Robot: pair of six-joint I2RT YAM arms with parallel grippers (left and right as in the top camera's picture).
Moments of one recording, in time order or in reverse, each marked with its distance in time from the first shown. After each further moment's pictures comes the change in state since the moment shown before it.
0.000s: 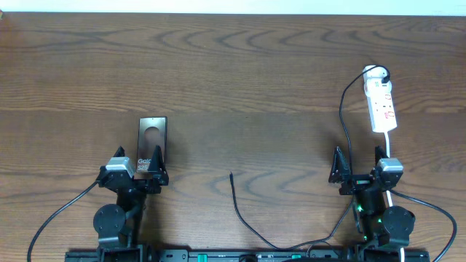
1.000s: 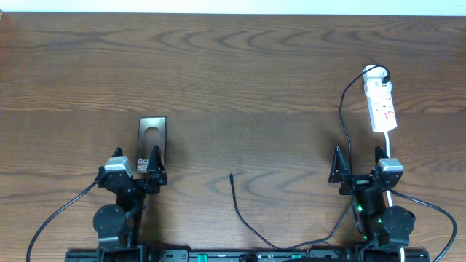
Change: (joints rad) left arm 0.000 0.000 0.001 -0.003 -0.024 0.000; right arm 0.000 0.000 0.000 0.000 0.000 0.000
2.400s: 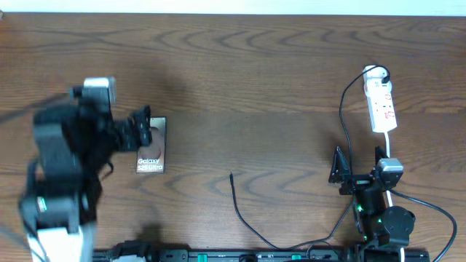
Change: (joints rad) left arm 0.000 1.006 1.241 -0.867 0.084 0.175; right arm 0.000 0.000 0.000 0.000 0.000 0.000
